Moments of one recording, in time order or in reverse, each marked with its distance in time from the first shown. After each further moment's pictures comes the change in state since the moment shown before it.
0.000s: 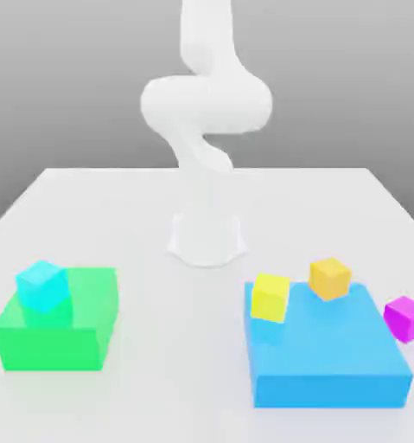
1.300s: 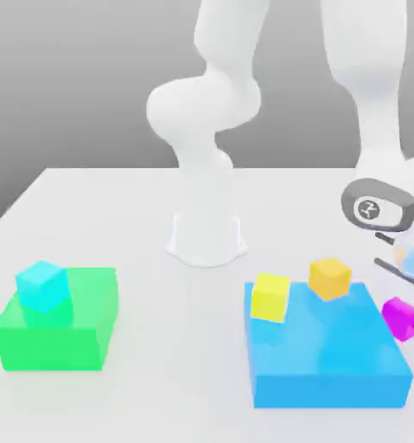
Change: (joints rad) arm 0.621 1.031 0.169 -0.238 -0.201 0.529 -0.979
